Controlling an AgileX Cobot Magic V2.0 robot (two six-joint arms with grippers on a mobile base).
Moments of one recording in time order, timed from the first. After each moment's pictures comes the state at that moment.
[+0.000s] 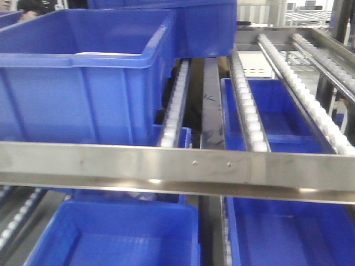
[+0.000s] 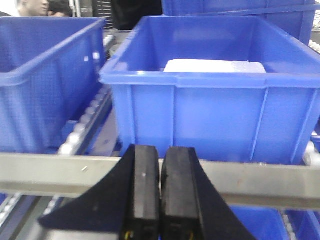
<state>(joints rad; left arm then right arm) -0.08 -0.01 0.01 -0.02 0.09 0.02 0.04 0.29 -0.53 -0.05 0.71 0.15</state>
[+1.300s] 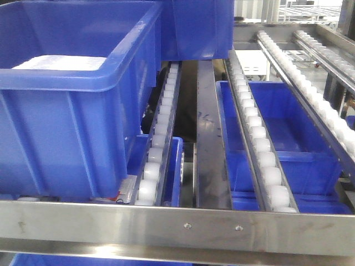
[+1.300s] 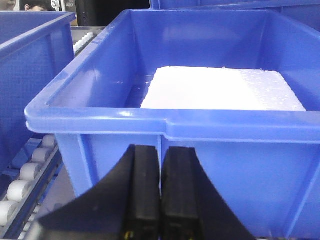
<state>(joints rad) -0.08 -0.01 0.01 -0.02 0.09 0.02 0.04 0.29 -0.53 -0.05 0.71 0.15</state>
